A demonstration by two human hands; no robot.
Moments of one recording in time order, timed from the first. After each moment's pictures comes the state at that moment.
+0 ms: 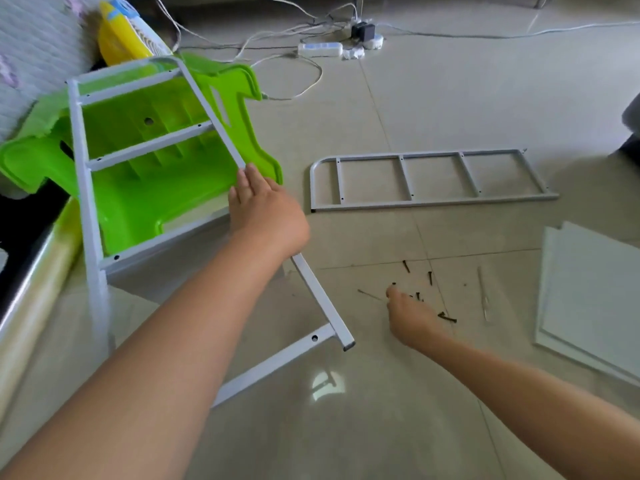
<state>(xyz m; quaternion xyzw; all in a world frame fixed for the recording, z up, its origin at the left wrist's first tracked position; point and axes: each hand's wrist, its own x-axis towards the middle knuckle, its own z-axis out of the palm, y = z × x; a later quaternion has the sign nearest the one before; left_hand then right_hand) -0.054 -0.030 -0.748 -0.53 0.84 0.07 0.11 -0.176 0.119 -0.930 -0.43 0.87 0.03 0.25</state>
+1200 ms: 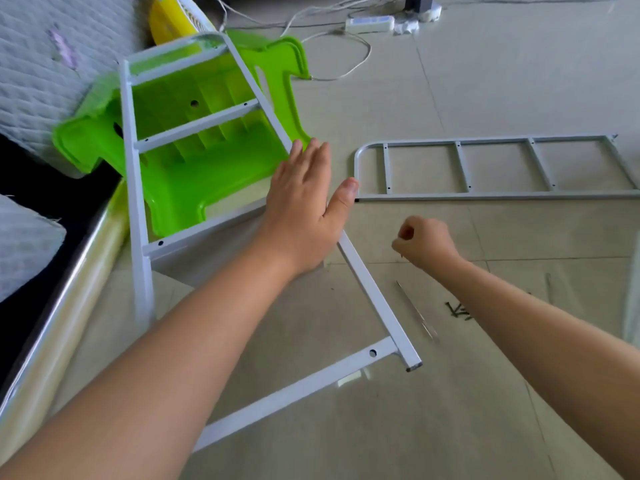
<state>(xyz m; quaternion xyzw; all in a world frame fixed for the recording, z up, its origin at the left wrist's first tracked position) -0.018 -0.039 -0.762 -0.38 0.90 0.19 -0.12 -0.189 0.019 -0.882 -0.39 0.86 -0.22 0.25</state>
